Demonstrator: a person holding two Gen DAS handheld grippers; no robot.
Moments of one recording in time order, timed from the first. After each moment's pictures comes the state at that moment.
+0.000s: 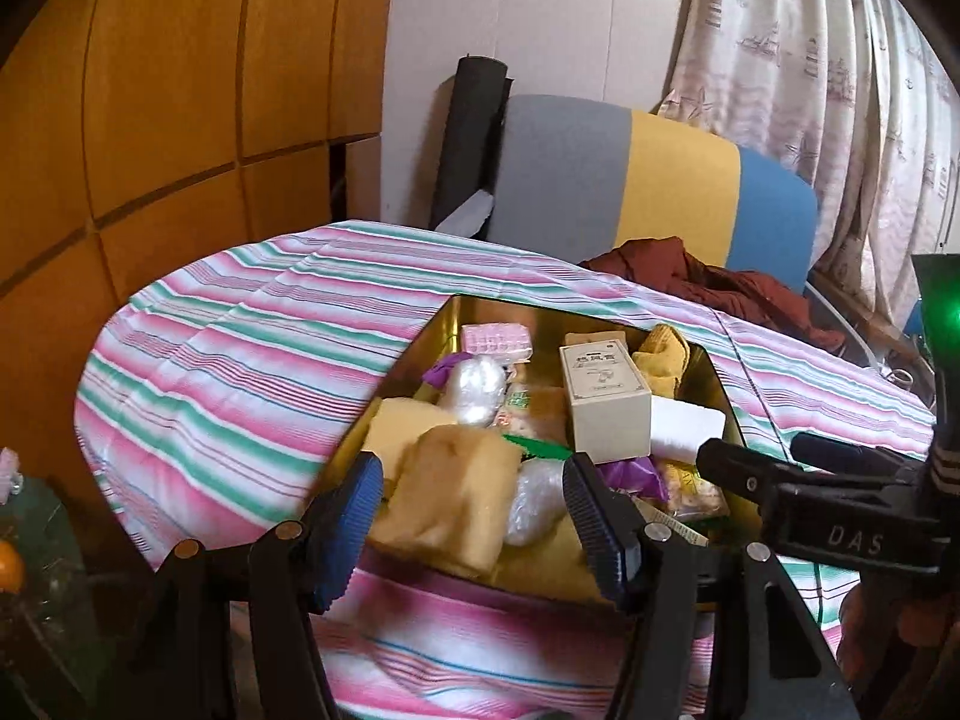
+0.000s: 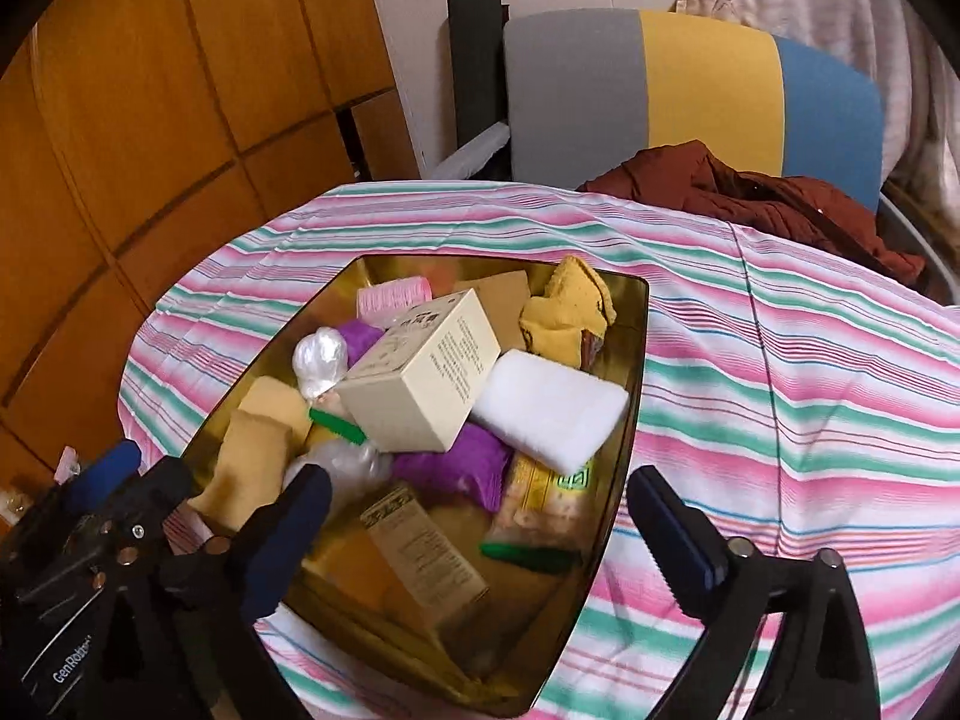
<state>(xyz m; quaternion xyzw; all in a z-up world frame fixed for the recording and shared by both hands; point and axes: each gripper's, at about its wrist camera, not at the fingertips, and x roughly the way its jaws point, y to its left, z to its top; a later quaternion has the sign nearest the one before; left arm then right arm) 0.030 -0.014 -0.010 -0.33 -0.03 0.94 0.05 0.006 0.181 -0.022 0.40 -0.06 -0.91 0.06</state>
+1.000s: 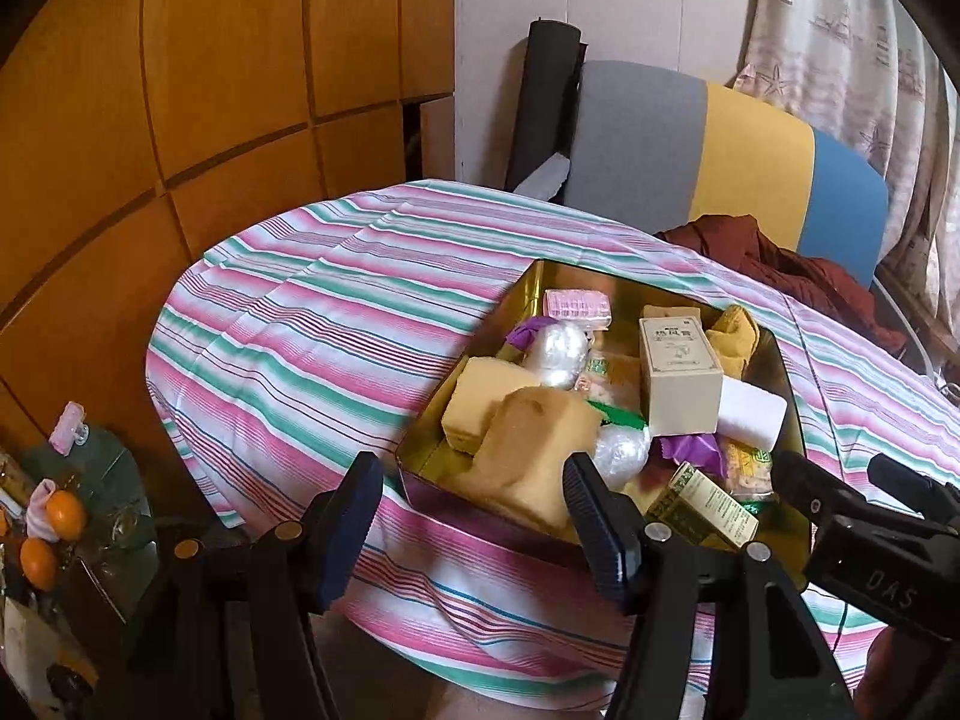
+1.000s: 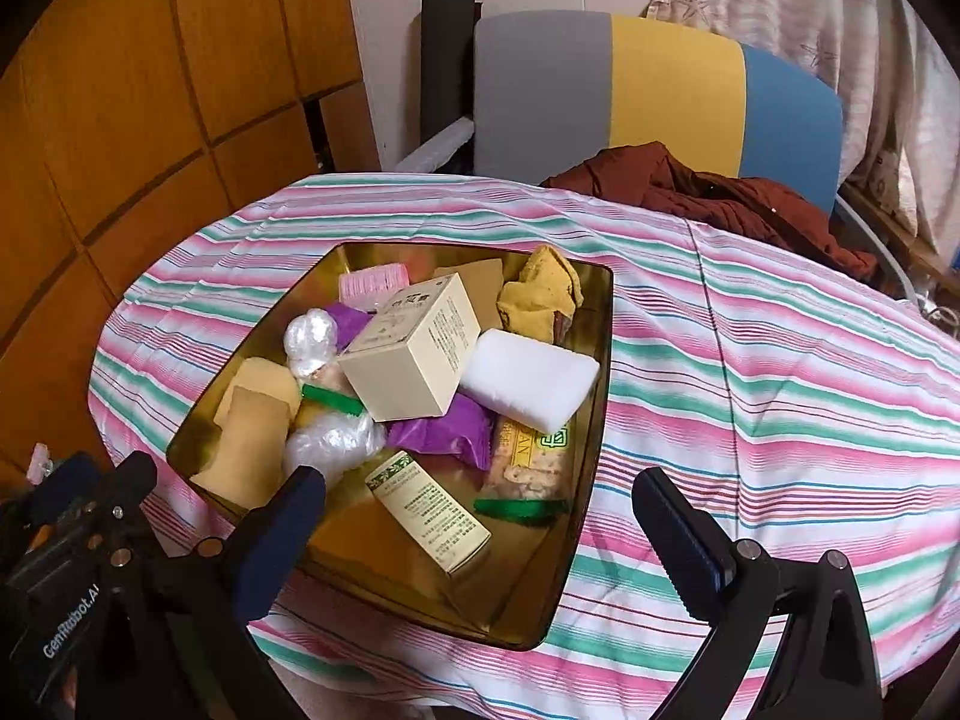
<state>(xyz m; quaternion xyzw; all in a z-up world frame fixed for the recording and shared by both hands) 0.035 -0.029 -0.002 -0.38 -0.02 0.92 -0.04 0.027 0.162 -0.009 0.42 -0.04 -0.91 0.00</state>
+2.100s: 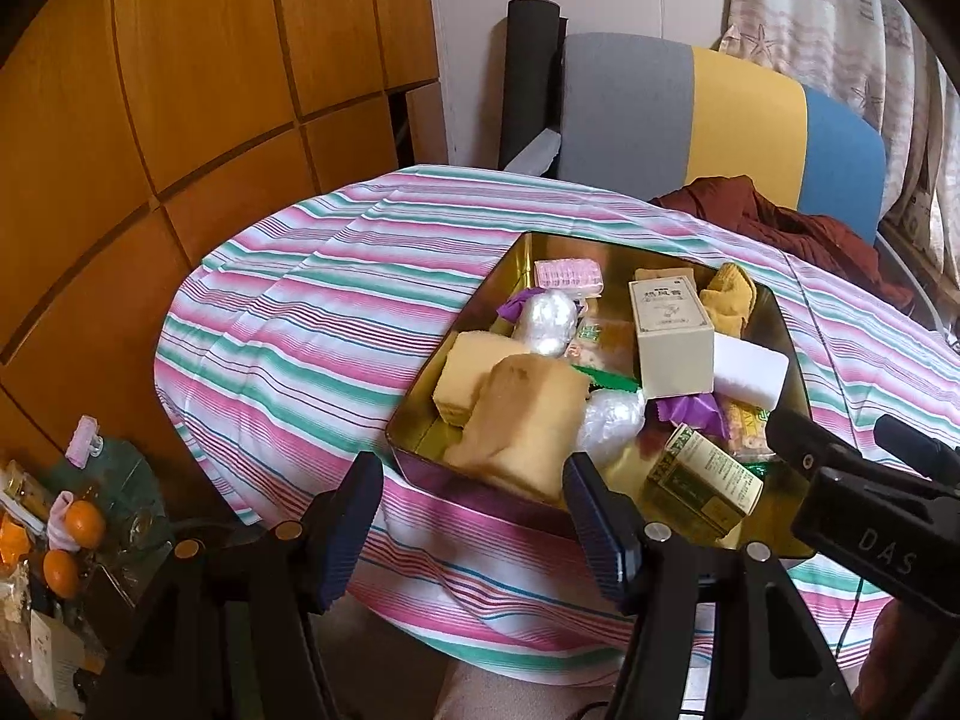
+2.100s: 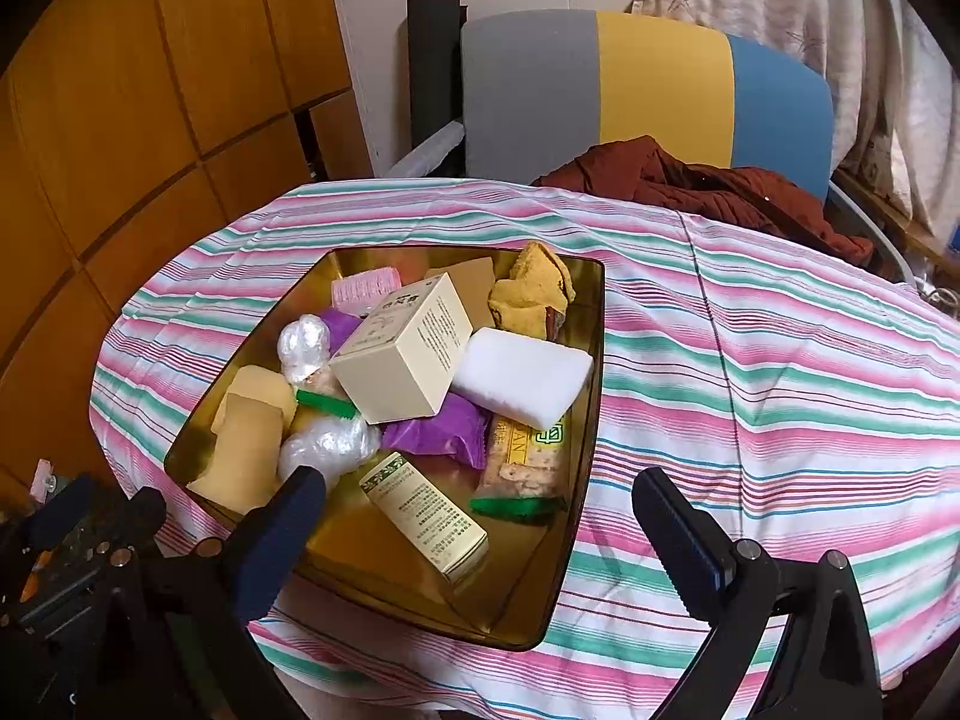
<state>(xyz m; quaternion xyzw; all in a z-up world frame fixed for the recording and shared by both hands) 0.038 -0.010 -0.005 -0.41 0.02 0.91 -0.04 0.028 0.166 -0.013 0.41 -0.05 -0.91 -0.01</state>
